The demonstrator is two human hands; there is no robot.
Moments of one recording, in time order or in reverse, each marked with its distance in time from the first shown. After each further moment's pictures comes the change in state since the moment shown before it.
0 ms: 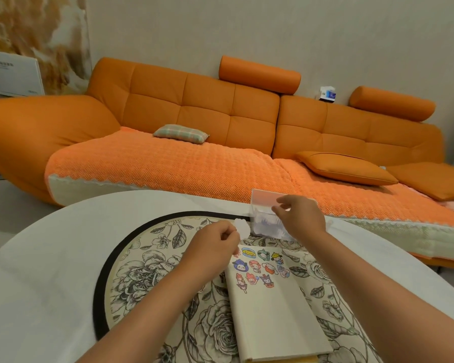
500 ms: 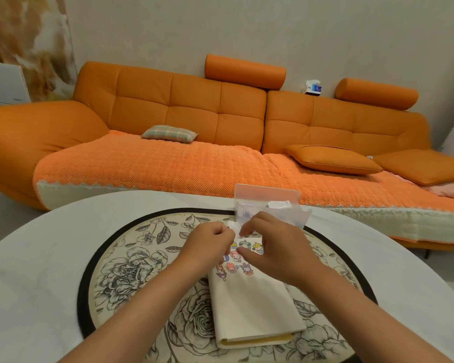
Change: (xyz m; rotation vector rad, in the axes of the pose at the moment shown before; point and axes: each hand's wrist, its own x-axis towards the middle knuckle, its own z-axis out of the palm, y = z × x) left_hand -0.013 0.025 0.024 -0.067 -0.055 -0.100; right_hand -0.107 -0.007 -0.043 -0.001 -0.092 -0.573
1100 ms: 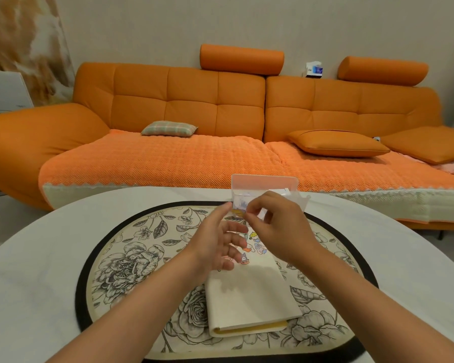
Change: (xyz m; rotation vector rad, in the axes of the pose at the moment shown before) left_hand -0.003 0.013 0.019 -0.557 -0.289 -0.308; right_hand 0.005 0.014 -0.002 0.272 0.190 0.188
